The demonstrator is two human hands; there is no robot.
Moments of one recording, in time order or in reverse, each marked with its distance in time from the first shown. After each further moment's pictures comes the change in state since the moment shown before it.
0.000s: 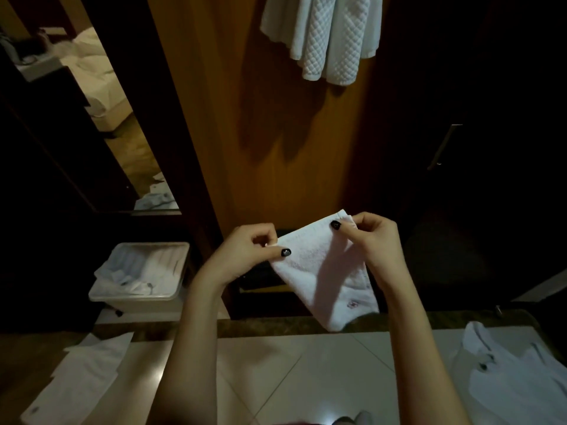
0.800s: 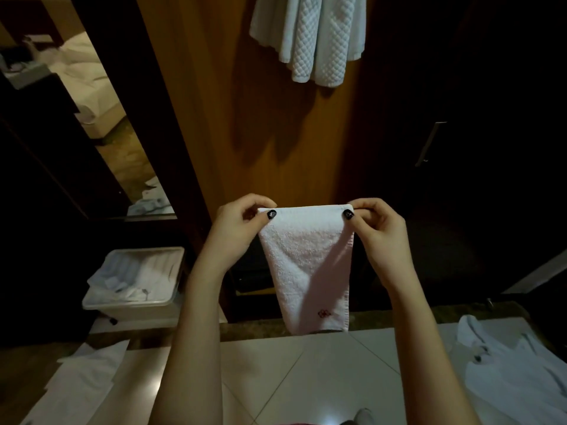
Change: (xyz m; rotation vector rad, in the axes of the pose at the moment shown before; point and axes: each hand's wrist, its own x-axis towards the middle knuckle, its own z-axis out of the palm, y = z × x) left_hand -0.004 0.039 -0.001 -0.009 0.335 0.140; right_hand -0.028 -0.023 -0.008 0.007 0.084 -0.148
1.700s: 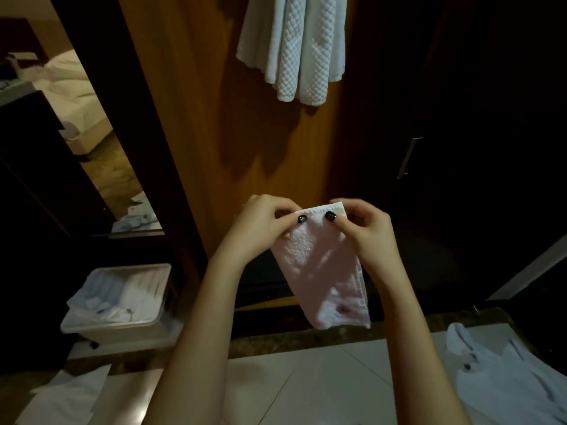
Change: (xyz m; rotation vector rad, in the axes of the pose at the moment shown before) left_hand 0.026 0.044 0.029 0.300 -0.228 0.049; right_hand 0.011 -0.017 -0.005 -0.079 -0.032 -0.064
